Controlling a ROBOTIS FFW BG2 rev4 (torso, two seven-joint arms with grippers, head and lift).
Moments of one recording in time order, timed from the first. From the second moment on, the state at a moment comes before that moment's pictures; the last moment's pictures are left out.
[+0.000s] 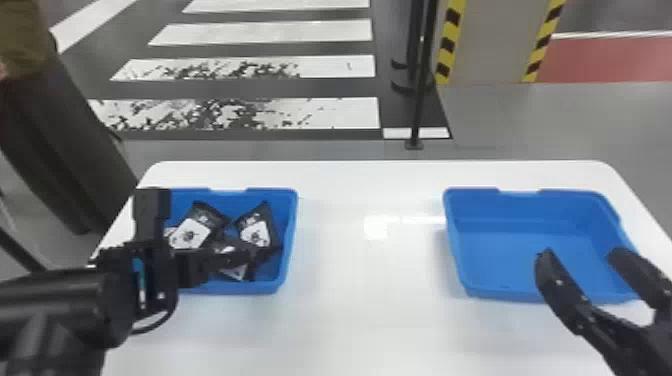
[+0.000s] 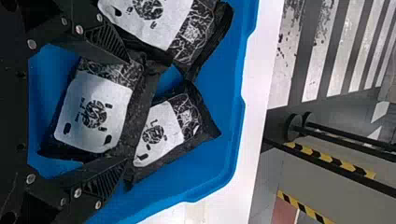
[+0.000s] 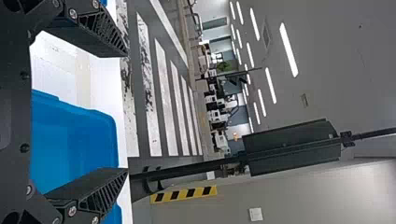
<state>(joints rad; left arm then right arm) -0.01 0.15 0.21 -1.85 0.08 1.10 -0.43 0.73 -0.06 -0.17 -2.33 -0.33 0.11 0.31</state>
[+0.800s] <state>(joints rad) 0.02 0.14 0.22 -1.90 -0.02 1.07 -0.44 0.73 -0.06 -0.17 -2.32 -0.35 0.11 0.31</state>
